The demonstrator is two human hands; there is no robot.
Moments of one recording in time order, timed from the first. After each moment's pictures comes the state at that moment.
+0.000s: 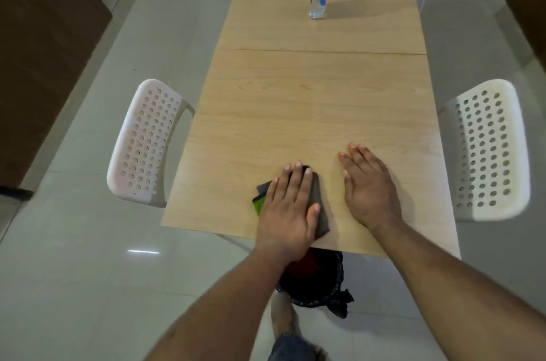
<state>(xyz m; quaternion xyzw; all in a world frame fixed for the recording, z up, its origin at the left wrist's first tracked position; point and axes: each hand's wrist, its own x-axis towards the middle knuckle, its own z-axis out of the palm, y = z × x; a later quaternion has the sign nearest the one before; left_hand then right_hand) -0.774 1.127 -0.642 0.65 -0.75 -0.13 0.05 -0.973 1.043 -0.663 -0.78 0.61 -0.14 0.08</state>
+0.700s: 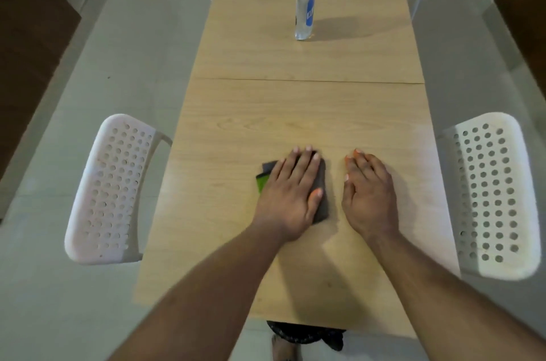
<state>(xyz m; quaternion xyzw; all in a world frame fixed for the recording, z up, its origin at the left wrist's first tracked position) -0.774 0.953 -0.631 0.58 -0.81 -0.13 0.05 -0.975 0.939 -0.656 -0.72 0.67 -0.15 0.04</state>
